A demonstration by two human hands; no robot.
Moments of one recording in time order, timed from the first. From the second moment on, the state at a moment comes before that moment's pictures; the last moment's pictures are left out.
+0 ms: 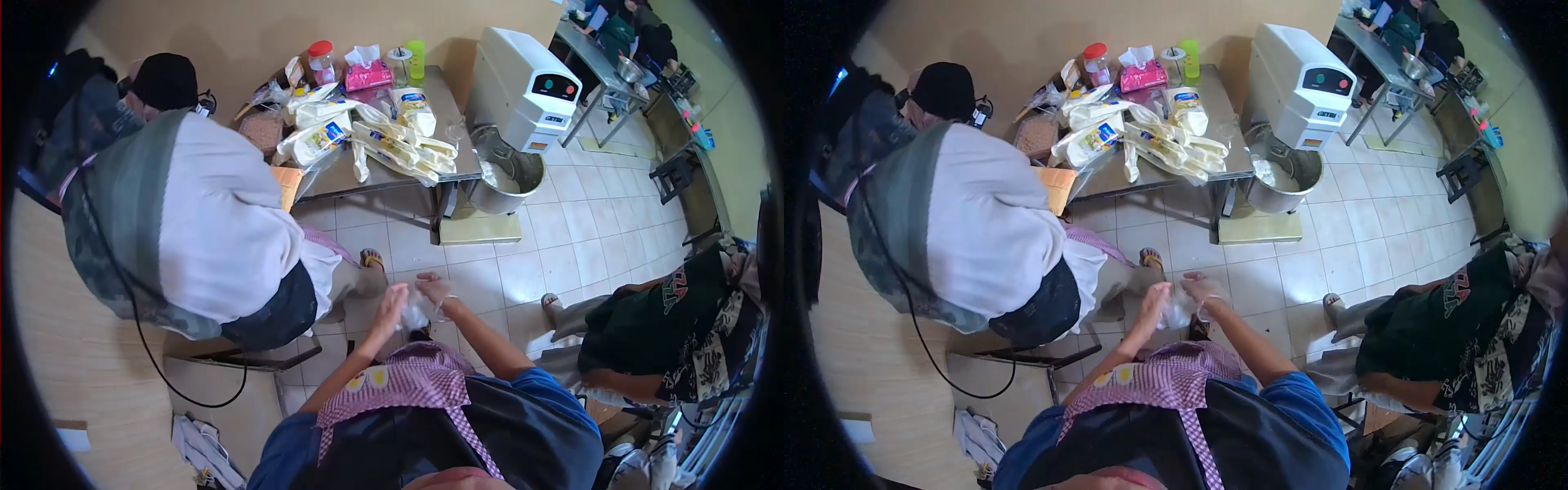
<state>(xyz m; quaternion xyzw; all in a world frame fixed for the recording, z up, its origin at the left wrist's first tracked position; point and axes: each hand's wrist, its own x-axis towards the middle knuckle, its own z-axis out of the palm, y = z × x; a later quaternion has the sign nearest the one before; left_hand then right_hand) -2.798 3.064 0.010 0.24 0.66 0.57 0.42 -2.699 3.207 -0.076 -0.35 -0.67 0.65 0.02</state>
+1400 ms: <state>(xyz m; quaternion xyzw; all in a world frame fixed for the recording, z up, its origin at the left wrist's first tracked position) -2.935 3.262 -0.026 -0.10 0.56 0.65 0.49 -3.249 3.622 -0.010 -0.14 -0.98 0.08 0.07</state>
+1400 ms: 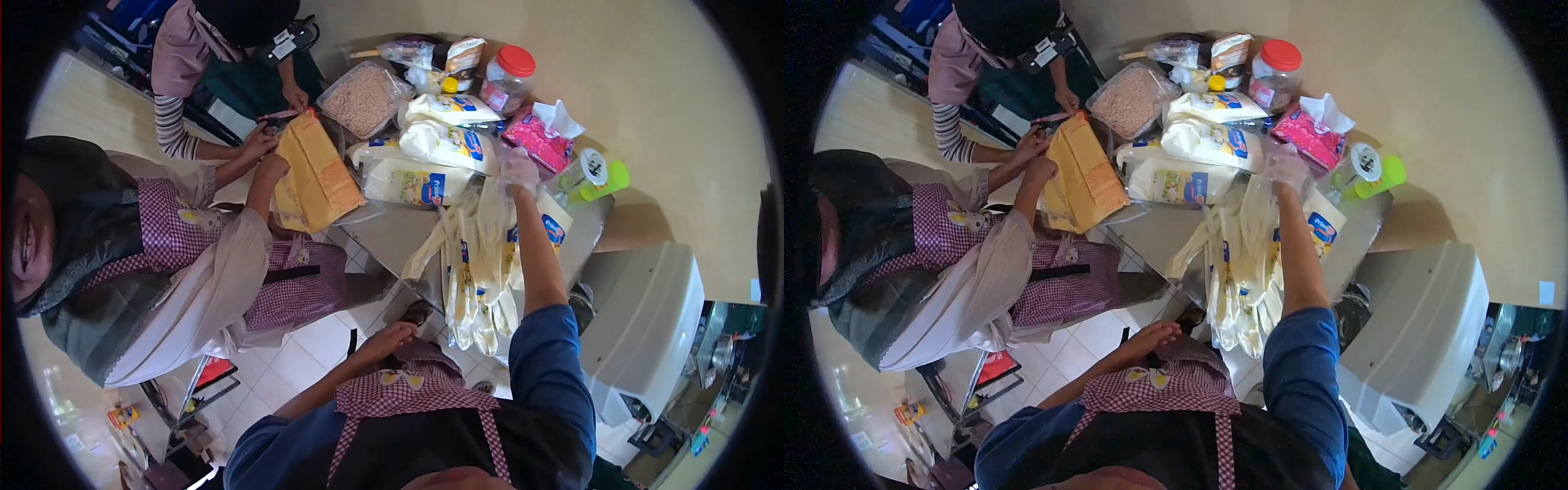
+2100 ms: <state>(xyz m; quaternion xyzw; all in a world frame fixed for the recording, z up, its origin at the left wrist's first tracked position) -2.946 3.296 -0.037 0.01 0.59 0.60 0.54 -3.061 3.698 -0.004 -0.13 -0.84 0.47 0.23</state>
